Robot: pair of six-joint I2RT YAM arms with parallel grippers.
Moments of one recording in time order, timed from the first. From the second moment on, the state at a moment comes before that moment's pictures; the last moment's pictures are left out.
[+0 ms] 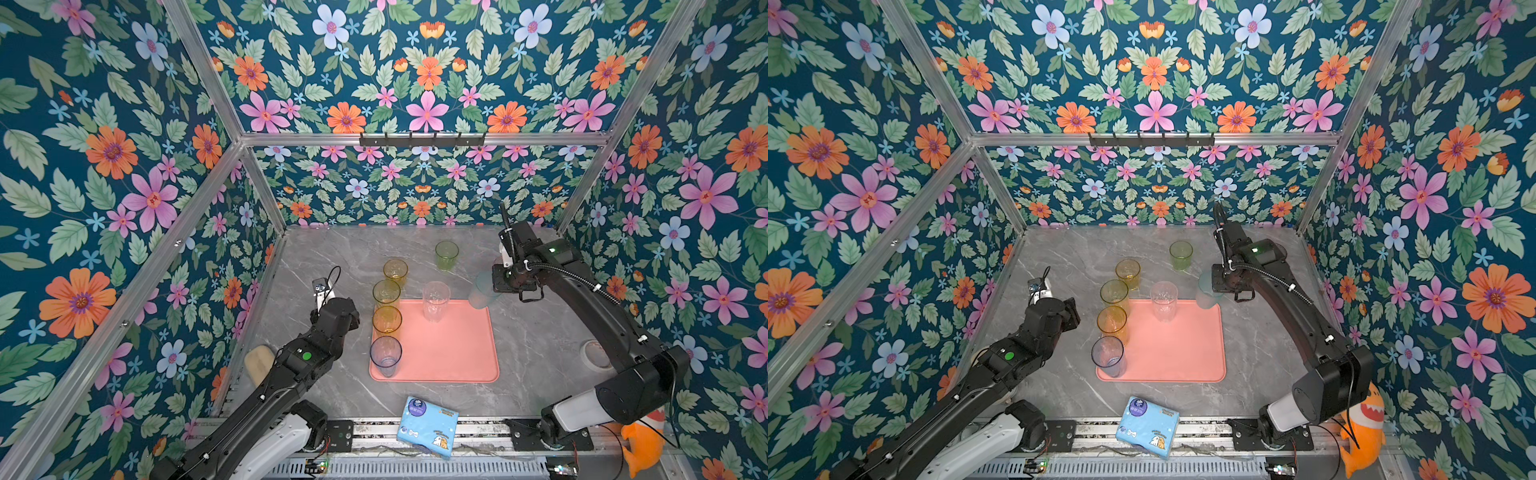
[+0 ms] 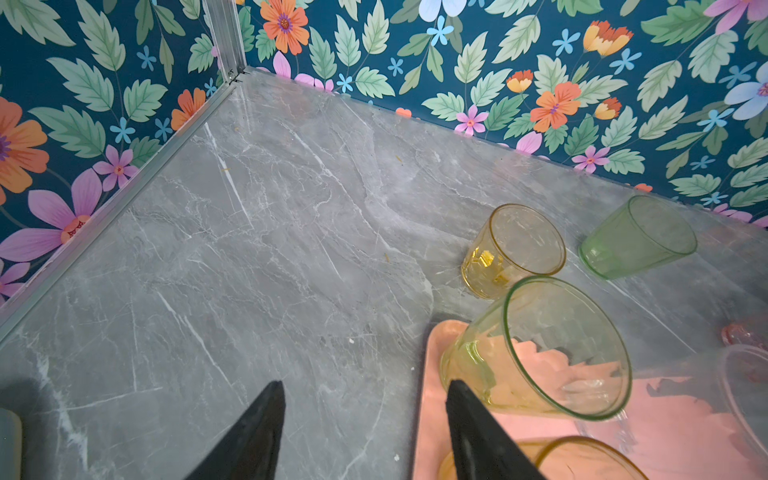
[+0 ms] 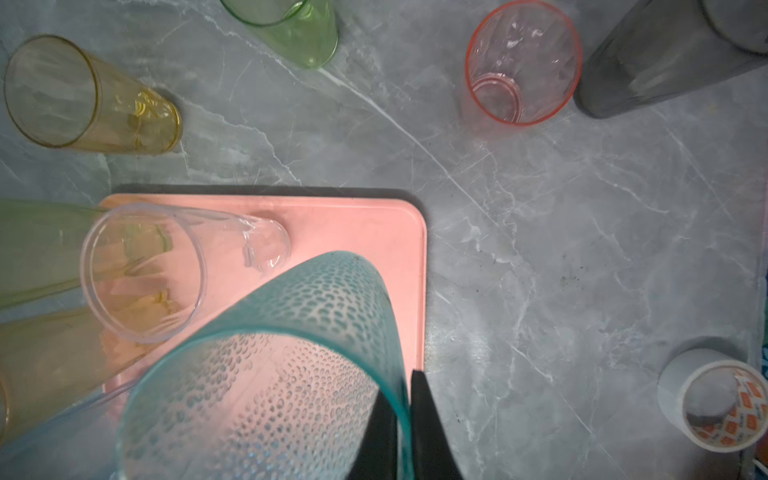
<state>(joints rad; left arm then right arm) -0.61 0.81 0.66 -0.46 -0.57 -0.57 0.38 1.49 1.53 -1.21 0.07 0.37</state>
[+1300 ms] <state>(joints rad) -0.61 0.84 0.66 -0.43 -0.54 -0.58 0.71 1.58 1.31 -1.04 0.05 0.40</state>
